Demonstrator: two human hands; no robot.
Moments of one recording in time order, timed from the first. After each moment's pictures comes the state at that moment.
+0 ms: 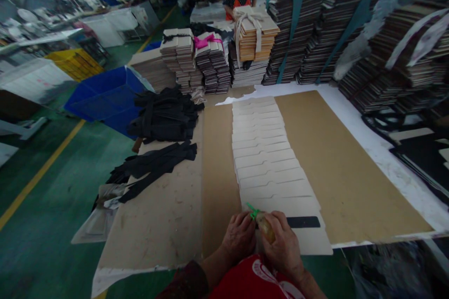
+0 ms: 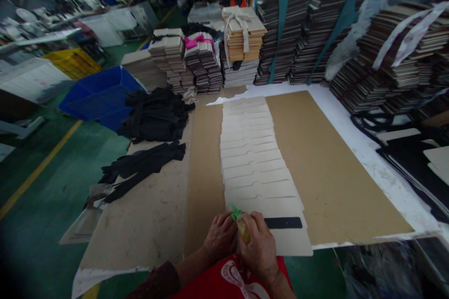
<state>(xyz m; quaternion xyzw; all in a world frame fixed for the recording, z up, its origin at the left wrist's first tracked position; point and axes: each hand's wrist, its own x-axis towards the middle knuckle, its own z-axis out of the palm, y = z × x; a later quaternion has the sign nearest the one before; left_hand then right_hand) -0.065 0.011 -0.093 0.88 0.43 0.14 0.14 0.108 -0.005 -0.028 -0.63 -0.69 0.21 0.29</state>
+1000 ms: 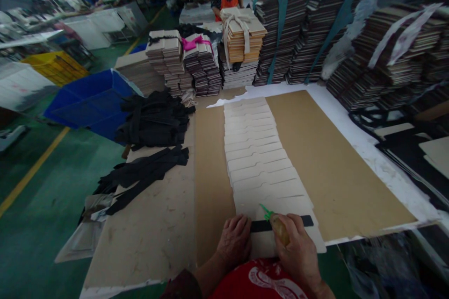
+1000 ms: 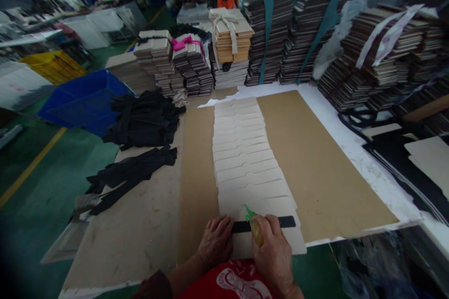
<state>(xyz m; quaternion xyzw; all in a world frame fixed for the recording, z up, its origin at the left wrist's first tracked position) -0.070 0.010 -0.094 0.89 0.43 0.12 0.13 0.146 -0.012 -0.009 -0.72 -0.65 0.14 0.22</state>
